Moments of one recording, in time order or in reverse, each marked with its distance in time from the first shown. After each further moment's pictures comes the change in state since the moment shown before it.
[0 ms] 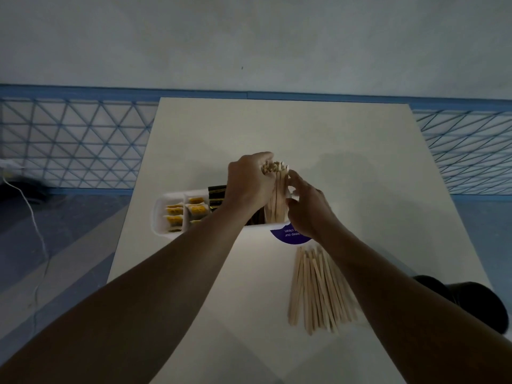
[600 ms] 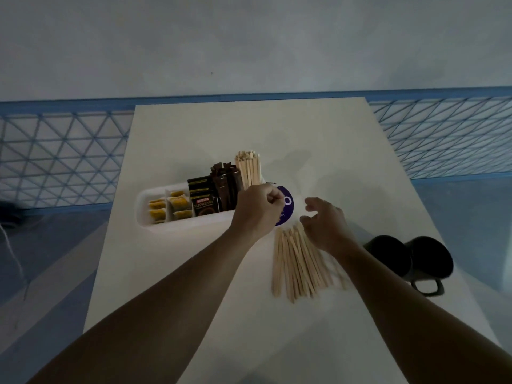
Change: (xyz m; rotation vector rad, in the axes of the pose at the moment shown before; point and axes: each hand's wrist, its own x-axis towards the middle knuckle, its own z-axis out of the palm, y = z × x) left_hand -0.081 0.012 0.041 -0.166 -0.221 -0.008; right_hand -0.085 0.058 -0.020 -0.038 0.156 0.227
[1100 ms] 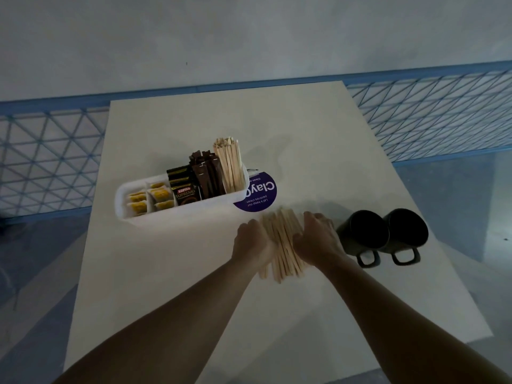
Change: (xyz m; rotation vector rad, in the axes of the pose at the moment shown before) left_hand -0.044 -0.046 0.064 0.350 -0.223 -0.342; right_hand -0.049 0.037 0.017 -0.158 -0.115 0.164
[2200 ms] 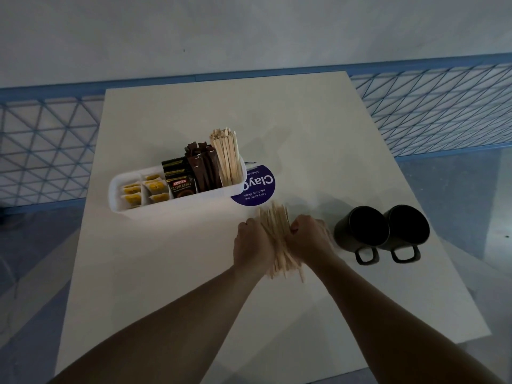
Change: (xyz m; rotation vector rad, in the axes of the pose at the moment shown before) left_hand -0.009 0.002 0.024 0.027 0.181 -0.009; right_hand 0.003 -0.006 0.011 0.041 0.030 0.008
